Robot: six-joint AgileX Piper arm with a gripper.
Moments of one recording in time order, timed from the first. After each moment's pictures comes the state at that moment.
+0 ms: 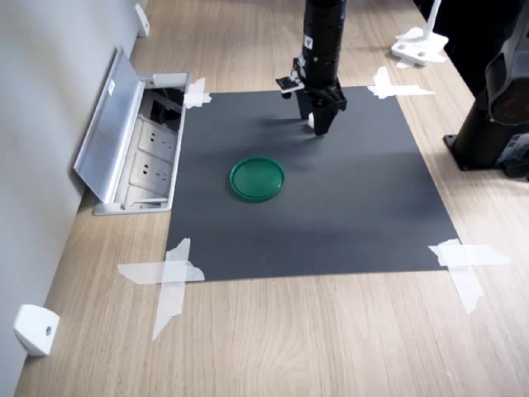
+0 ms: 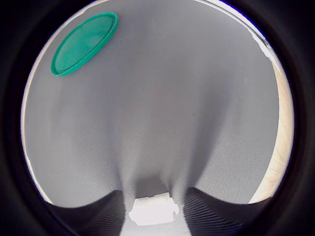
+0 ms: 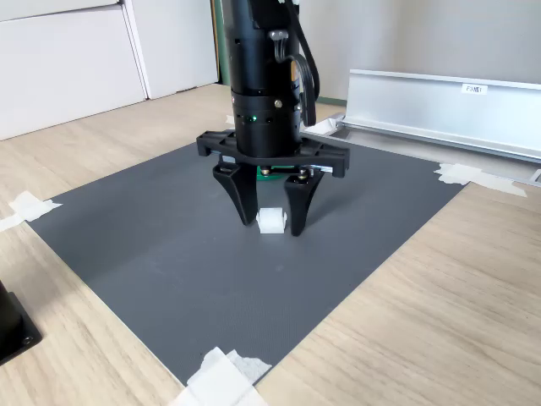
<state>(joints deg) -18.7 94.7 -50.7 1.2 41.7 -38.0</state>
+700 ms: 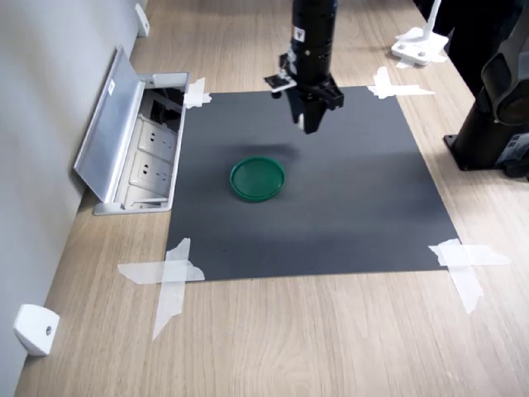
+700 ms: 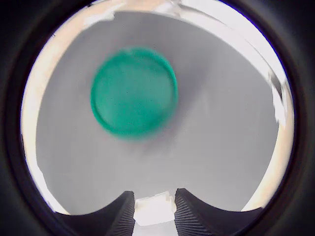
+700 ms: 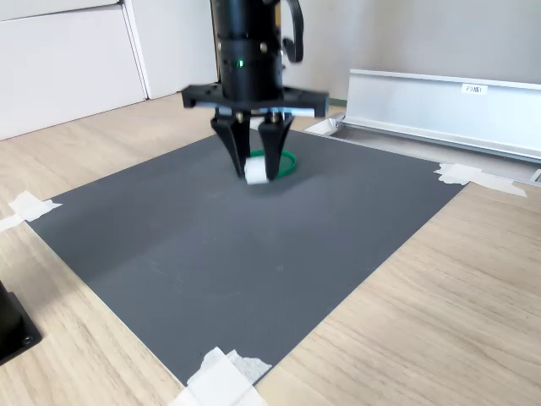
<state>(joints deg) -5.7 92.8 -61.7 4.0 50.4 -35.2</state>
